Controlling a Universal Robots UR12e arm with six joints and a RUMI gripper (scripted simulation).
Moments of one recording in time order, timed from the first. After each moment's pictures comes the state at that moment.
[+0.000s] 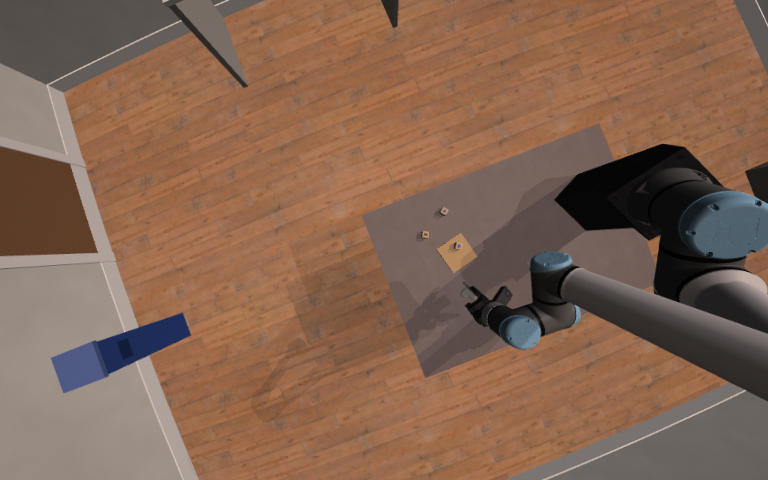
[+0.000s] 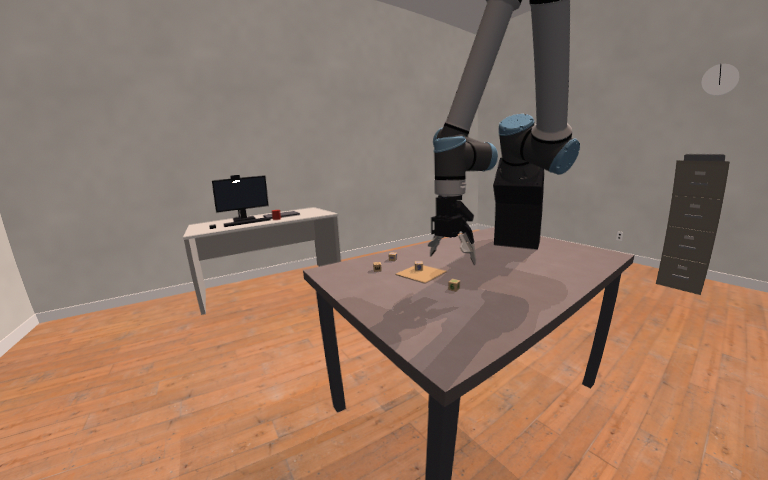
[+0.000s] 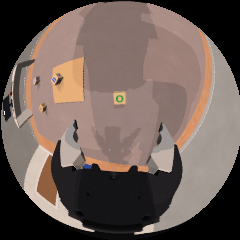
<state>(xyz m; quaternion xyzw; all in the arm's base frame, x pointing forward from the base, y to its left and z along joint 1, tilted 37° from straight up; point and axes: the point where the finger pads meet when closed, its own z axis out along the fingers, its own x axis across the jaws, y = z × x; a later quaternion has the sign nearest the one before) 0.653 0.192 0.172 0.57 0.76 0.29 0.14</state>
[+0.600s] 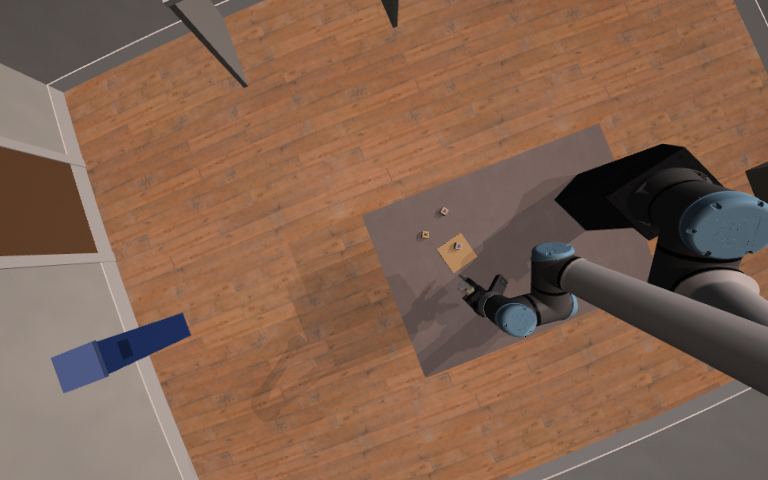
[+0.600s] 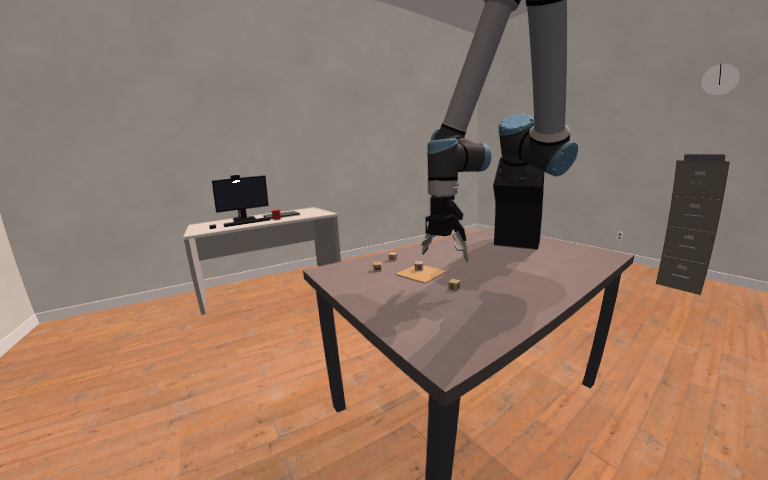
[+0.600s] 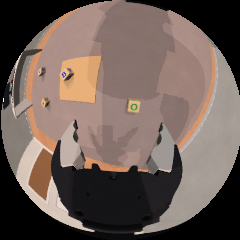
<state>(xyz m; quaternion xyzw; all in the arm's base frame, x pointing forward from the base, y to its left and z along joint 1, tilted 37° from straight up) 0.655 0.156 0.158 0.53 0.79 0.27 0.16</state>
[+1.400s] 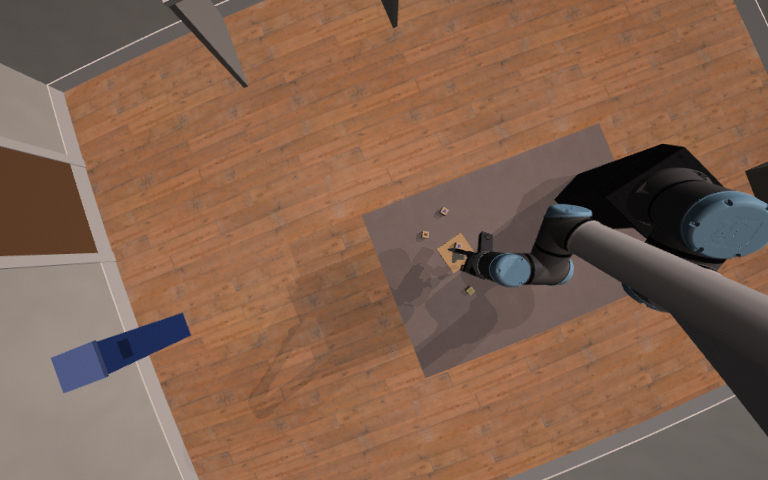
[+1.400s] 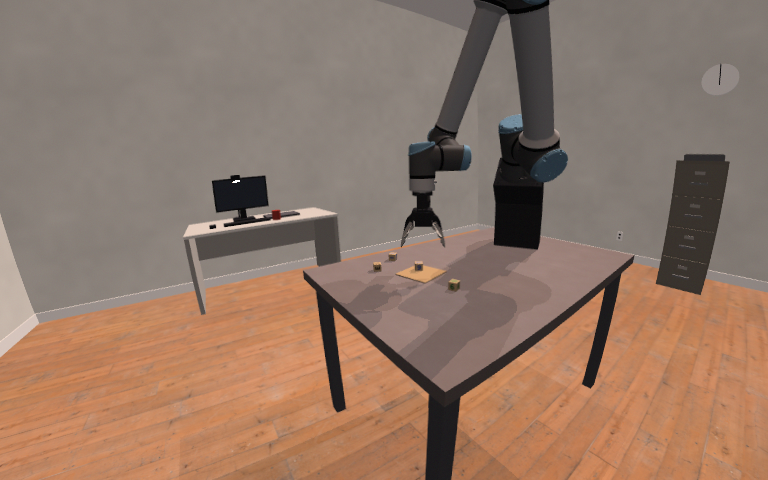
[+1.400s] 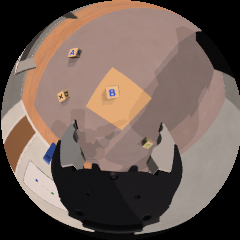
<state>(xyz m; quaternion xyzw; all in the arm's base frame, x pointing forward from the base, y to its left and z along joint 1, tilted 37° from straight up) 0.645 0.019 0.108 0.33 0.89 0.22 0.22</state>
